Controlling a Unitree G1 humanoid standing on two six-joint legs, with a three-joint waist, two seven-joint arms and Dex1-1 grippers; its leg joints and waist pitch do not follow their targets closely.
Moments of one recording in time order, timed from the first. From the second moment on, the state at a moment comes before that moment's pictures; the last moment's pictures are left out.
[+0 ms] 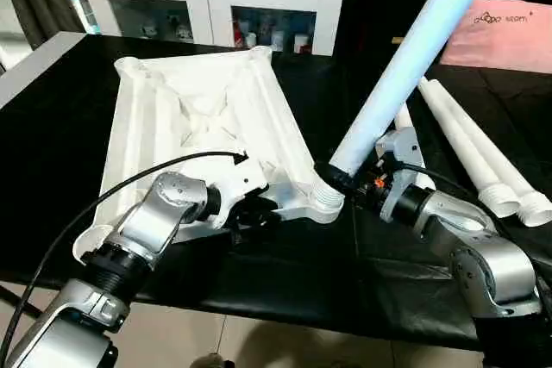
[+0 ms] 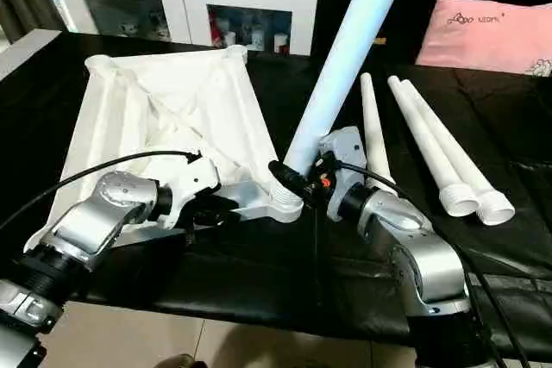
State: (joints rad) left arm -0.56 0.42 -0.40 0.37 -0.04 0.33 -1.02; right arm -0.26 -0.31 0.05 -0.14 0.38 0.52 0.61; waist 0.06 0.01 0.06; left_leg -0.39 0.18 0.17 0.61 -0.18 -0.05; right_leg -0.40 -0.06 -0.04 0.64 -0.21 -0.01
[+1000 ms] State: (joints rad) left arm -0.62 0.42 -0.41 0.48 -0.03 0.26 -1.13; right arm -0.34 -0.34 0.13 0.00 0.34 0.54 0.69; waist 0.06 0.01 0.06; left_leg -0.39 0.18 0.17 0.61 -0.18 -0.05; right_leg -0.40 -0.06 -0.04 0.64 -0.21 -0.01
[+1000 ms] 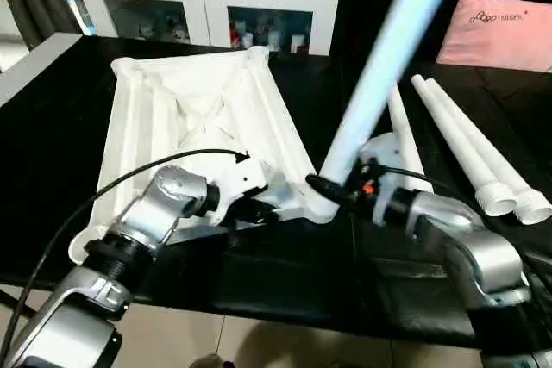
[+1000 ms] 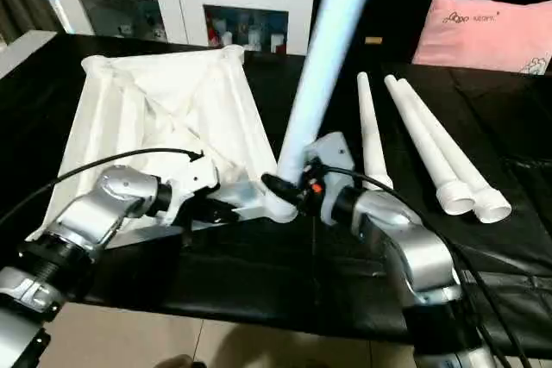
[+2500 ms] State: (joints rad) left arm -0.67 0.39 -0.39 0.61 -0.01 0.20 -1.12; right arm -0.46 -0.29 0.08 0.37 0.32 0.31 0.80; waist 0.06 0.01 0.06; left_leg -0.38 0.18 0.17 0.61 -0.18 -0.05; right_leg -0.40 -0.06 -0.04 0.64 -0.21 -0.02
